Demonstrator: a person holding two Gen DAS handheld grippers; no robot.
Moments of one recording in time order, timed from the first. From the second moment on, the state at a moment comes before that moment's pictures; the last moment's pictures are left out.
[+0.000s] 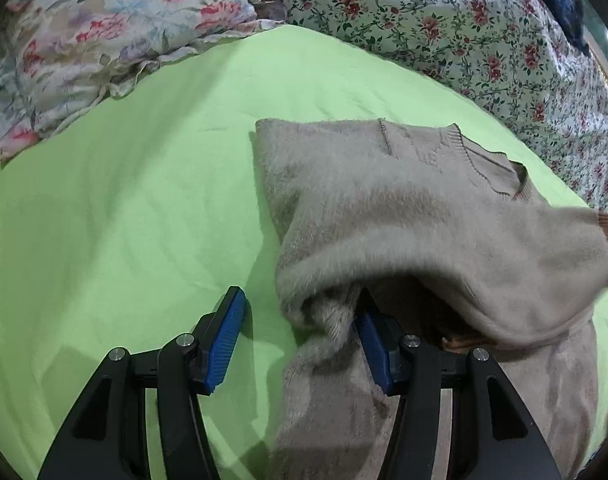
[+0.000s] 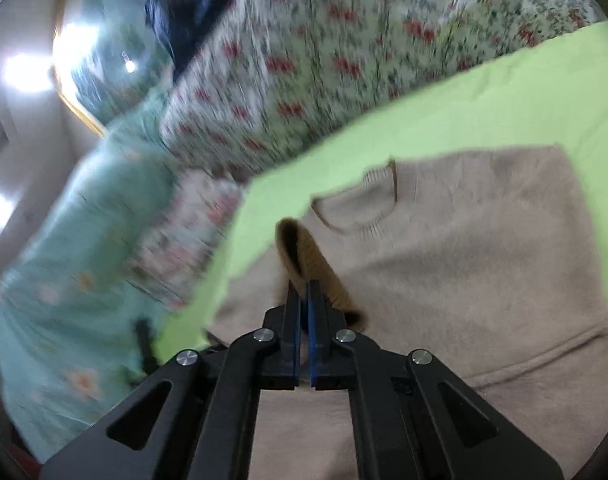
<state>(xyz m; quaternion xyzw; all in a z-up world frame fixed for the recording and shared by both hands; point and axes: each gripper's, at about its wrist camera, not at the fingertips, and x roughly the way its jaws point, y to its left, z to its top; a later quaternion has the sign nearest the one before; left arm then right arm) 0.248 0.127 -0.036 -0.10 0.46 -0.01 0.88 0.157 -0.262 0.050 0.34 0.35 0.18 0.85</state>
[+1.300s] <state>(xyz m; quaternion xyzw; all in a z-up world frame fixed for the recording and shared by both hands) 0.237 0.159 -0.041 -0.19 0.46 0.00 0.86 0.129 -0.318 0.007 0.25 0.43 -0.05 0.87</state>
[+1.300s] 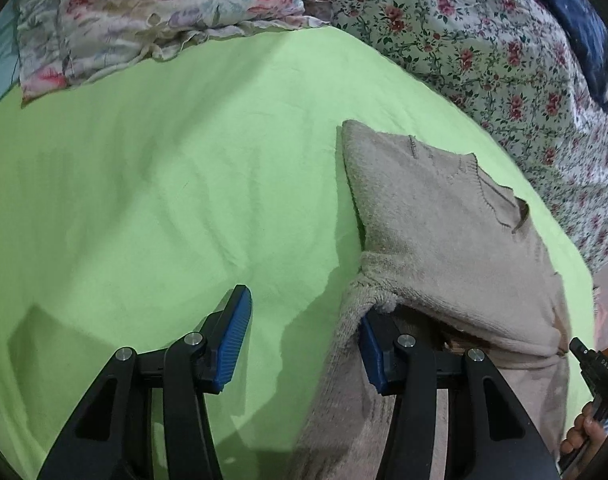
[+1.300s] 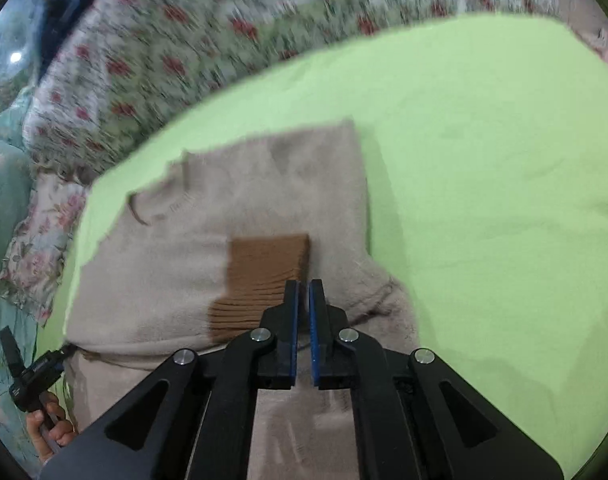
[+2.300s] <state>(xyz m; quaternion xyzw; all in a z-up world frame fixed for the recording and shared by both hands) 0.039 0.135 -0.032 -0.13 0.50 -0.17 0.84 -0.044 -0.297 0.026 0.27 0.46 0.05 0.85</state>
